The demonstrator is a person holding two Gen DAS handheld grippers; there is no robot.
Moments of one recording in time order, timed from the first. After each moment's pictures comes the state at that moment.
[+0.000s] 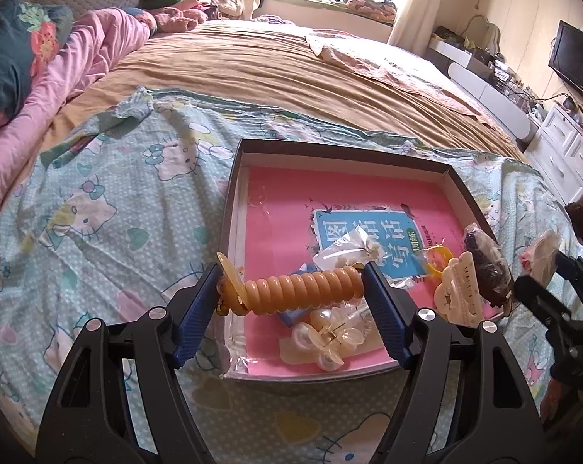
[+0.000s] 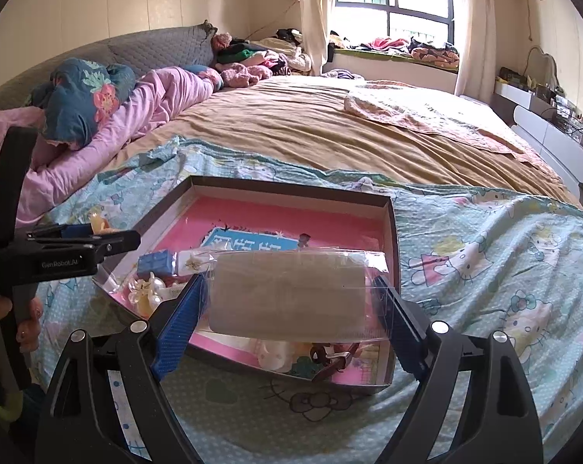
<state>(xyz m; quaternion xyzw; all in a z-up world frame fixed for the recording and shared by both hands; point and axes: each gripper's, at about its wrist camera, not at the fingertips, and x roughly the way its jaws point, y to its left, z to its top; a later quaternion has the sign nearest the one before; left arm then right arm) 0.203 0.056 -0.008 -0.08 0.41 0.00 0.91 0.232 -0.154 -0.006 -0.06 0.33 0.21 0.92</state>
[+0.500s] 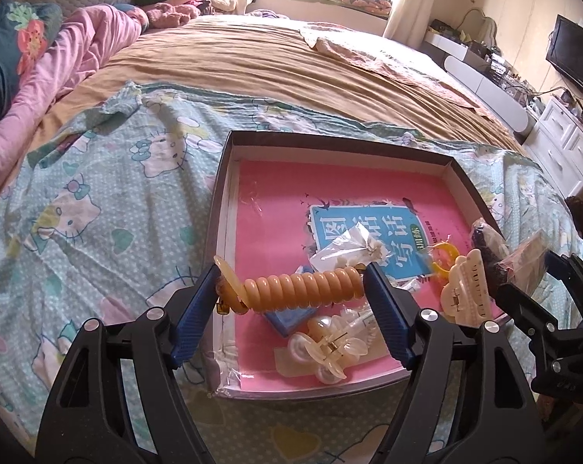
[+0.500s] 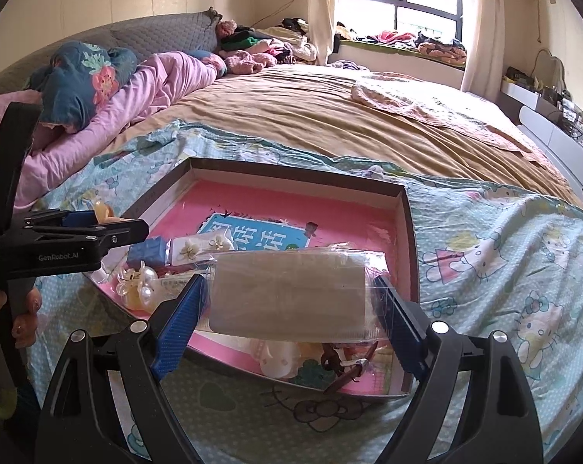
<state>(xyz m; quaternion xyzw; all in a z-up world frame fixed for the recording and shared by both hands) 0.216 0.056 -0.022 -0.08 0.43 -0.01 0.90 0.243 -0.139 -0.024 -0.08 0.35 0.22 0.91</state>
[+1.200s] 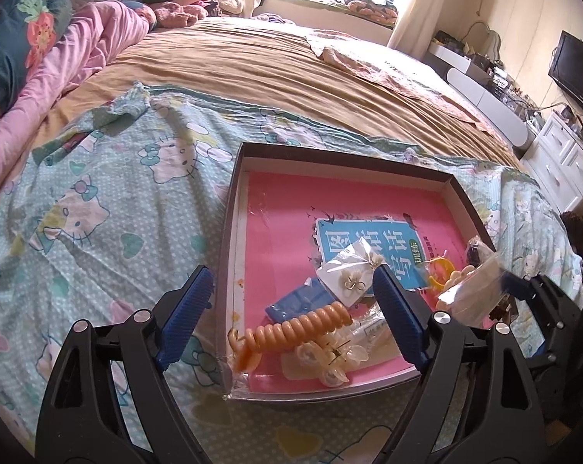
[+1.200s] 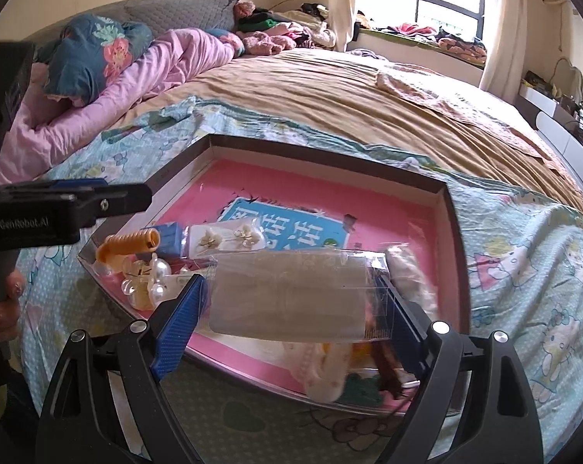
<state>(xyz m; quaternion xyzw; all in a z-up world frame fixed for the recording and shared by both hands) 0.215 0.069 -0.009 -0.10 0.41 -0.01 0.90 0.252 -0.099 -0.043 -0.11 0.37 0.24 0.89</state>
